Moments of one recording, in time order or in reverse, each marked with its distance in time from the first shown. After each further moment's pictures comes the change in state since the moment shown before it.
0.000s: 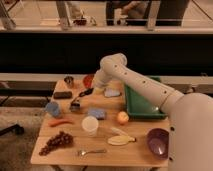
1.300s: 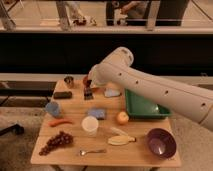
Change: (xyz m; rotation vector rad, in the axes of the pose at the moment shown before) arm -0.055 0.017 -0.127 0.296 0.108 -0.151
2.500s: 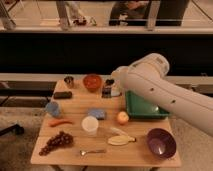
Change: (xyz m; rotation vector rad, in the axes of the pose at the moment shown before) arm 0.074 0.032 -0.093 0.118 0.134 0.116
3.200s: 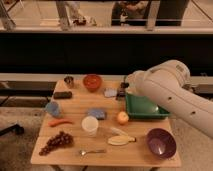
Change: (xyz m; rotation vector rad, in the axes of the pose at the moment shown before) arm 0.060 0.021 -0.024 0.005 0.092 0.100
